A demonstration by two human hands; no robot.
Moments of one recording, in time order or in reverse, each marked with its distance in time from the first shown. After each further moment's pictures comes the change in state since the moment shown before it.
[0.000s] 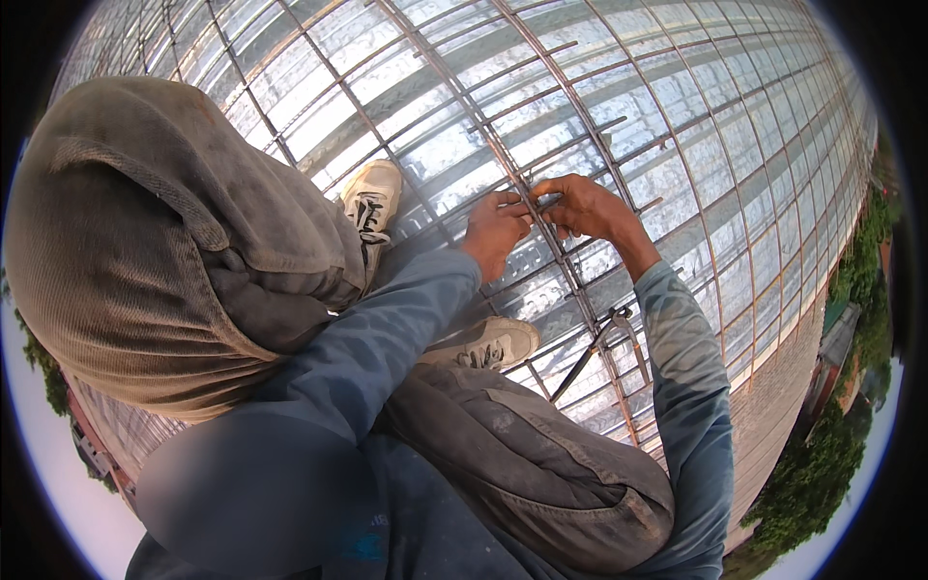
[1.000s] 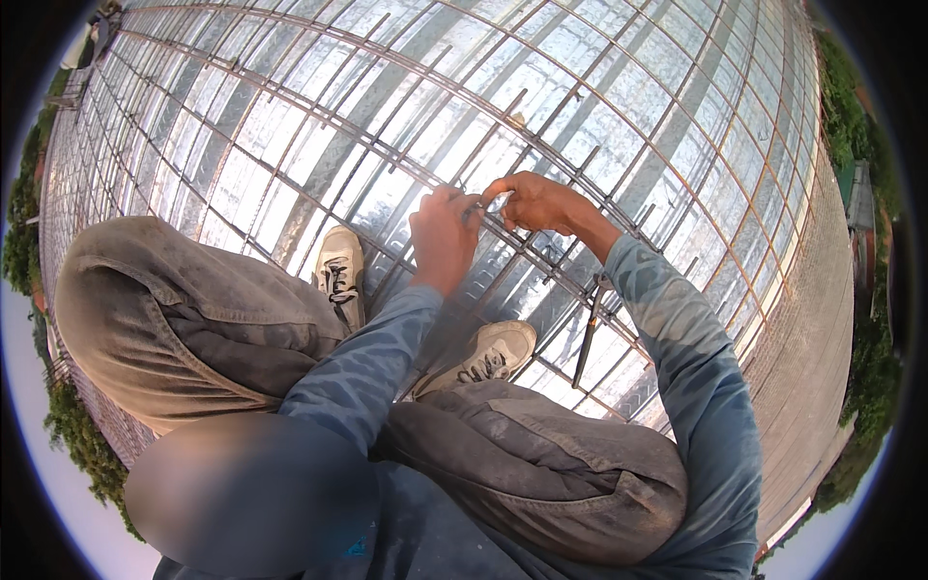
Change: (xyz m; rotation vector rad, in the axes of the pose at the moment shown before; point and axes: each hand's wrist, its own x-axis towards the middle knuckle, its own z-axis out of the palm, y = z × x) left_hand -0.012 0.024 0.012 1.408 0.155 0.970; right_hand -0.033 0.021 0.019 0.443 0.169 0.029
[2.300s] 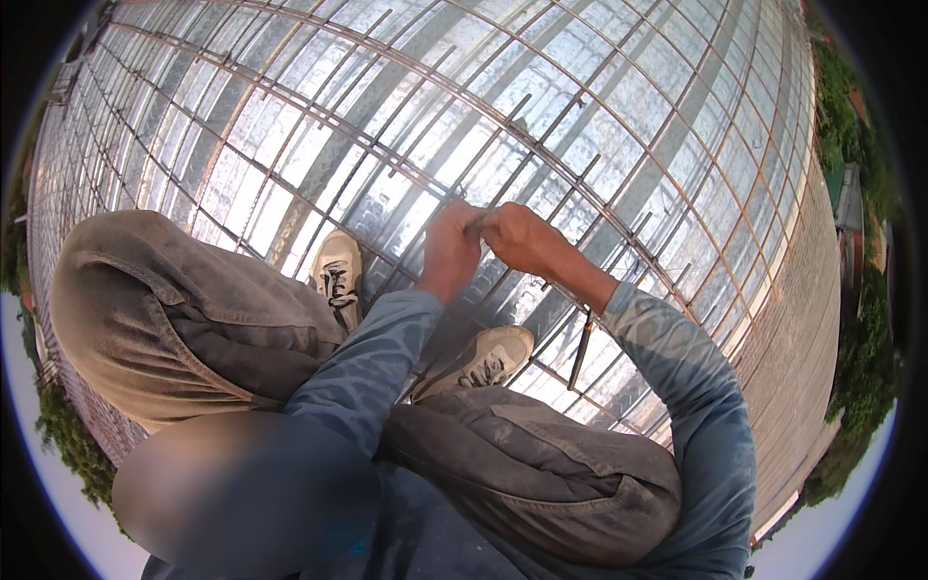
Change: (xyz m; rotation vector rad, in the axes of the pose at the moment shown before) left_hand -0.001 -0.022 0.024 -0.487 -0.032 0.058; right_hand -0.017 -0.022 0.047 -0.412 0.269 -0.115
